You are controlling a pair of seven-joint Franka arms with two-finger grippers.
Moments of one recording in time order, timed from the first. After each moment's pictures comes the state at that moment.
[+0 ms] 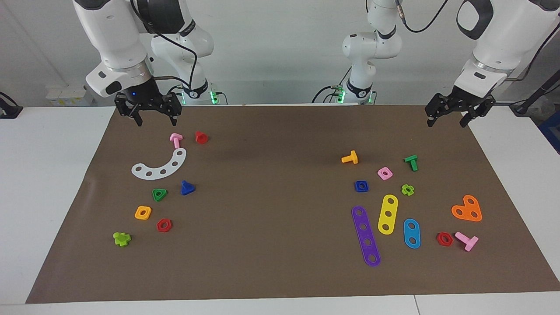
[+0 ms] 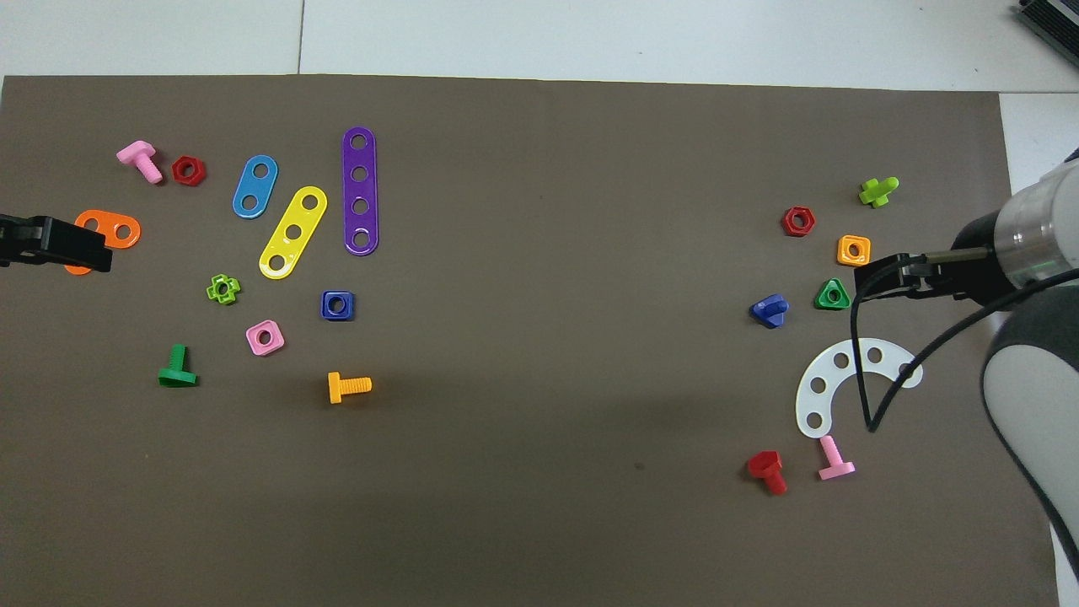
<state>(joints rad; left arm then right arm) -0.06 0.02 0.05 -1.56 0.01 1.60 0.10 0.10 -0.03 -0.01 -1.66 -0.03 1.62 0.09</state>
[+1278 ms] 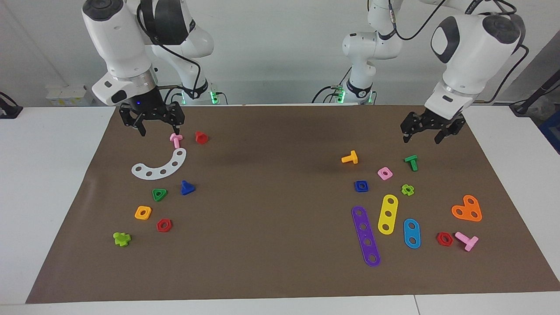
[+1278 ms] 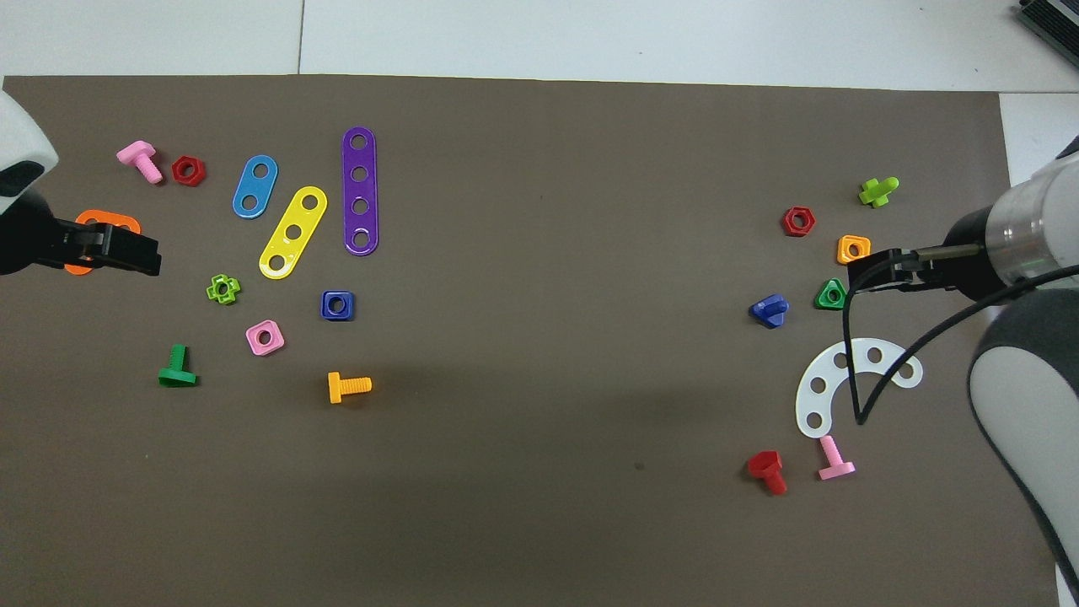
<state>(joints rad) -0.14 0.07 0.04 -1.69 -0.02 1.78 0.02 0.11 -0.05 -0.01 -1.78 -0.03 1.79 0.08</state>
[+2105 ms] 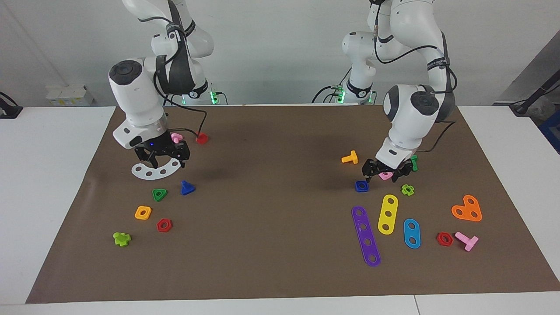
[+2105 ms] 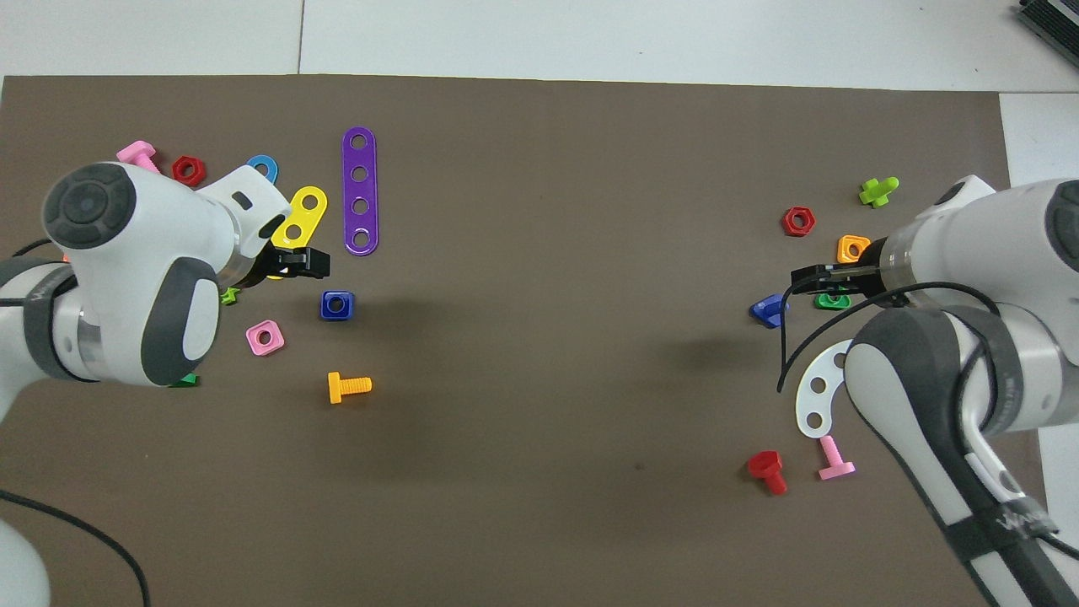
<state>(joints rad) -0.25 0.19 0.03 -2.04 -0.03 2.31 -0.13 0.08 0.08 -0.01 -2.02 -0.03 2.17 0.07</state>
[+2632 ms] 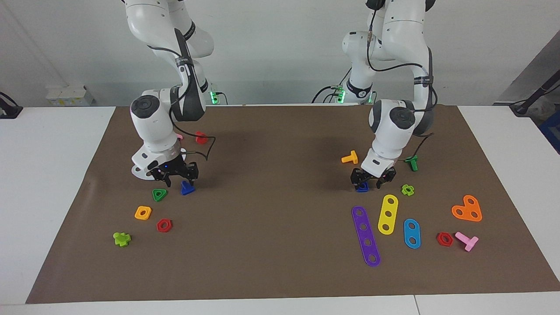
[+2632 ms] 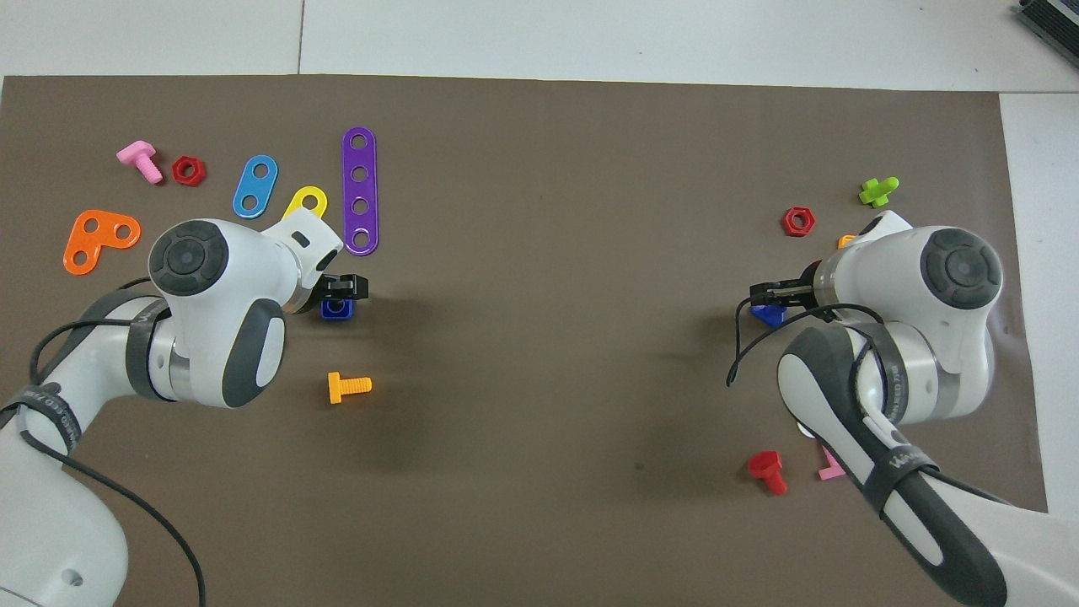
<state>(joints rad) -0.29 0.25 0.03 -2.10 -0.03 2.45 -0.20 0.09 0.16 -0.01 -2.17 -0.03 2.43 0.07</state>
